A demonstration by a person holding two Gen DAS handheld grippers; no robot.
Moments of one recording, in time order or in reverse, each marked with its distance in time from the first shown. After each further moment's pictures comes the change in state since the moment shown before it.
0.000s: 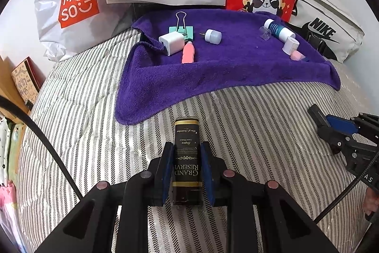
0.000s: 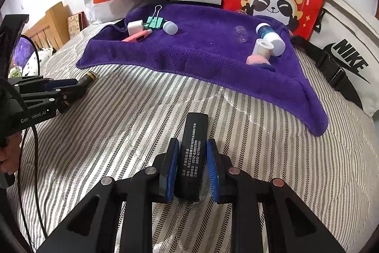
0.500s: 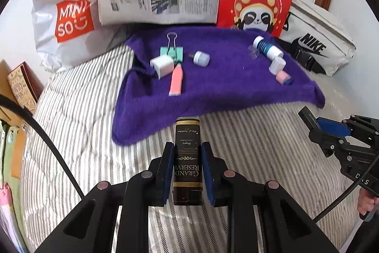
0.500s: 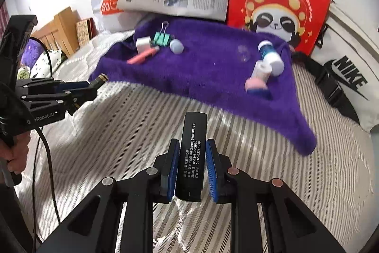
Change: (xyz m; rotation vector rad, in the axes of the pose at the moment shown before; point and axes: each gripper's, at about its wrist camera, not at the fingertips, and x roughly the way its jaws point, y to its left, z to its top) left arm -0.025 -0.004 0.029 -0.015 -0.030 -0.063; right arm -0.034 -0.010 0.031 -0.020 -0.038 0.052
